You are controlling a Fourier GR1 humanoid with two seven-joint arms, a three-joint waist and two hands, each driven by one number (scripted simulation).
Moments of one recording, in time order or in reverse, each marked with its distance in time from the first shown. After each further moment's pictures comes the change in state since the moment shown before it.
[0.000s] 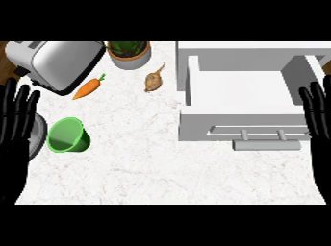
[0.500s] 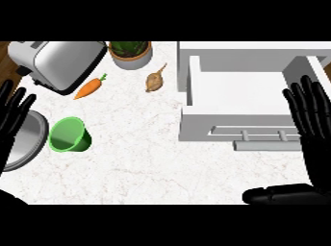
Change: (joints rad) left arm -0.013 0.173 0.188 0.196 0.448 -0.333 -0.012; right arm -0.013 -0.039 0.018 0.040 -0.014 0.058 0.039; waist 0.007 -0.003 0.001
